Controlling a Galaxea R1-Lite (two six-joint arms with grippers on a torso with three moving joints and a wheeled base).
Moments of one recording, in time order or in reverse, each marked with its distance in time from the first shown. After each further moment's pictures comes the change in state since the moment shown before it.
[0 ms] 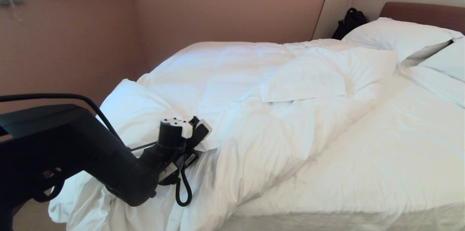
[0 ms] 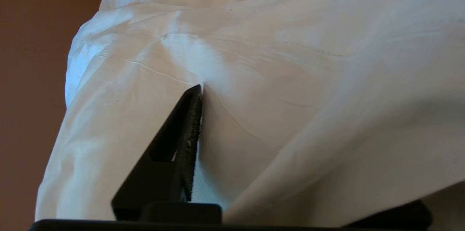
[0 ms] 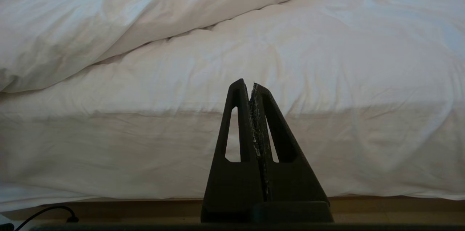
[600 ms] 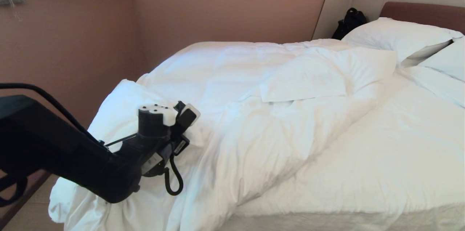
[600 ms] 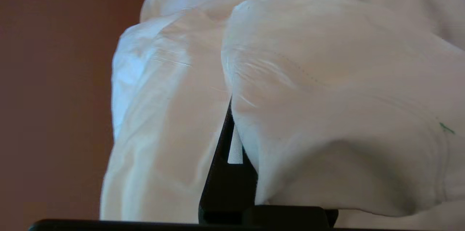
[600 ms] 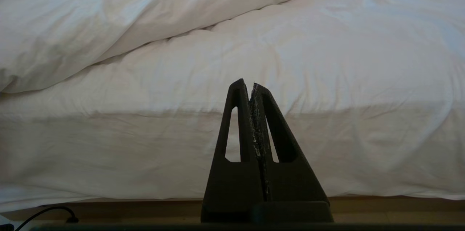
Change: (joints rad) left arm 0.048 -0.124 0.026 -0.028 -0.002 -0.006; right arm 0.000 0.000 0.000 0.000 0.000 0.000
